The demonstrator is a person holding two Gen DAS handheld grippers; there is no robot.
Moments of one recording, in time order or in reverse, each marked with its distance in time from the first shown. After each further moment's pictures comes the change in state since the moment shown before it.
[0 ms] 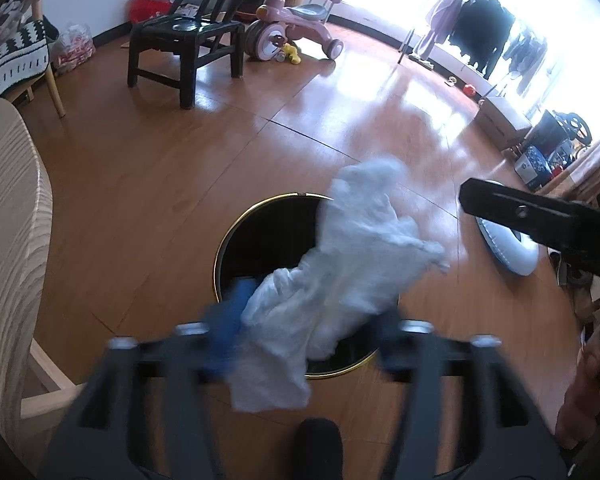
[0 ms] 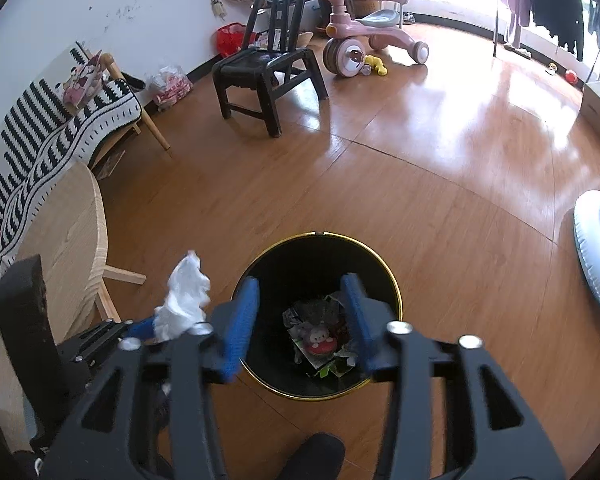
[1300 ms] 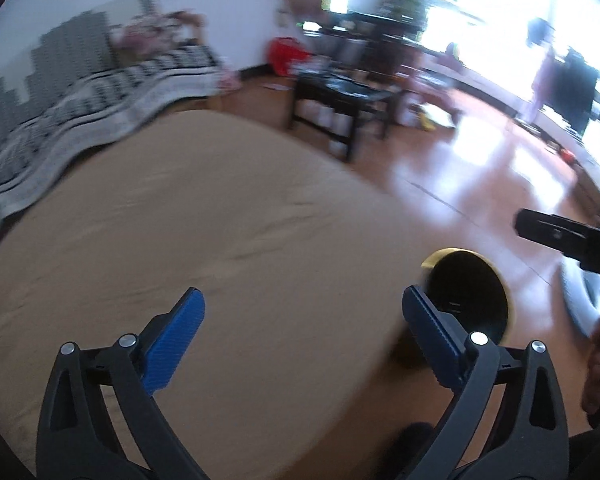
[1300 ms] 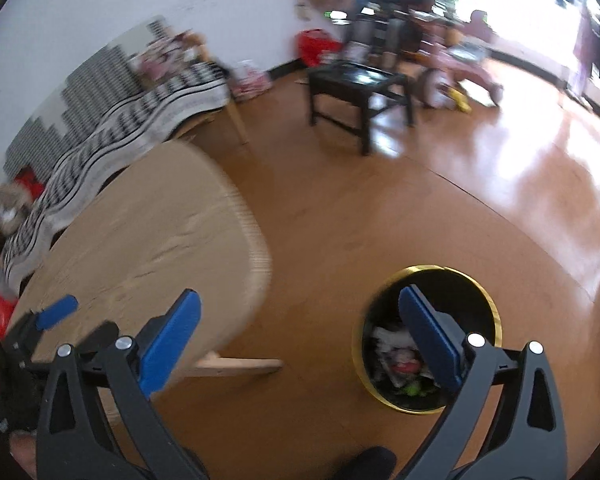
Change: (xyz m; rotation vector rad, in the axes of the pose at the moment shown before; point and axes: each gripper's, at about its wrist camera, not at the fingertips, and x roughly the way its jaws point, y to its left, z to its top) left arm -0.204 0.159 -0.050 -0.190 -0.199 0.441; right arm -0.021 0.198 0.007 -0.231 -0.032 0.180
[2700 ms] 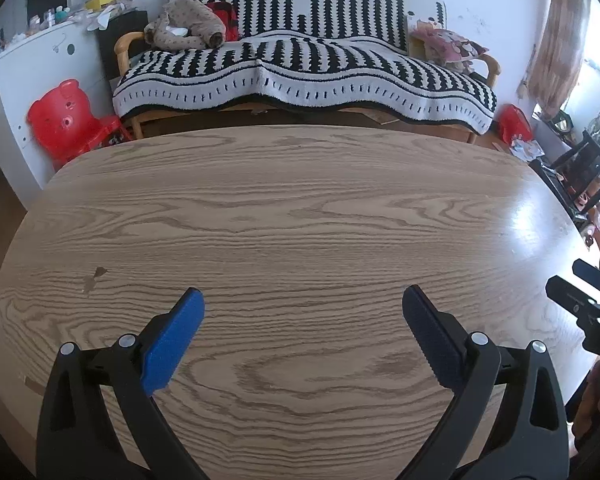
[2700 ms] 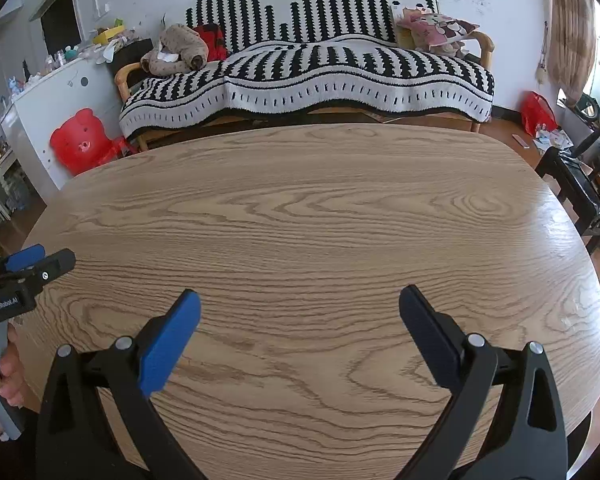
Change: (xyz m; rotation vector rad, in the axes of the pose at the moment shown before) left arm -0.158 0.364 -0.163 -0.588 -0.016 0.447; right arm 0.062 0.423 -0.080 -0.591 0.066 0.346
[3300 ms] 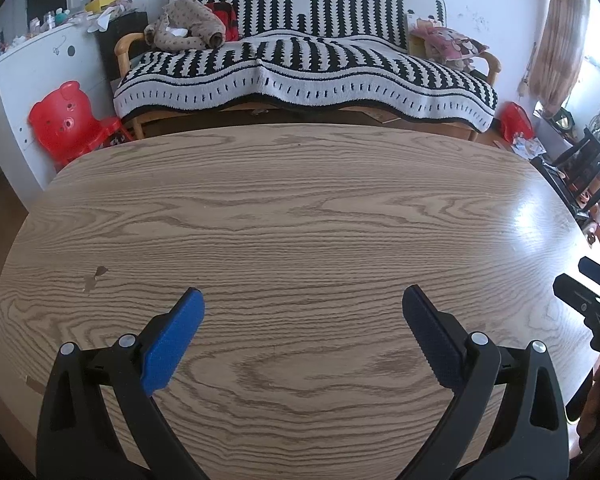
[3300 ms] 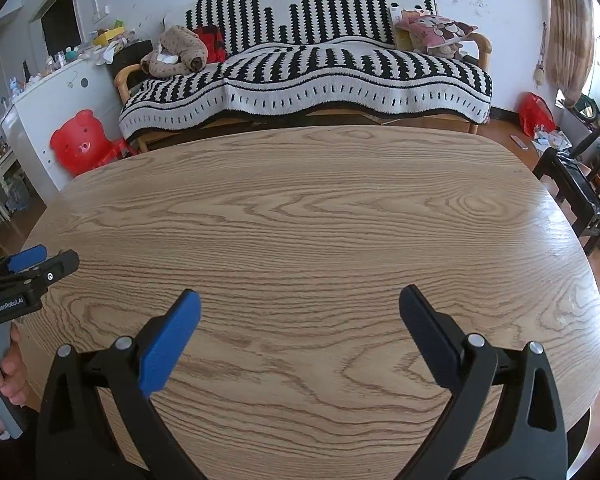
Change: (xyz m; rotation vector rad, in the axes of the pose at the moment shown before) left arm 0.000 -0.001 0.000 0.005 0.001 0.007; right arm -0.004 -0.001 -0.003 0.001 -0.005 -0.004
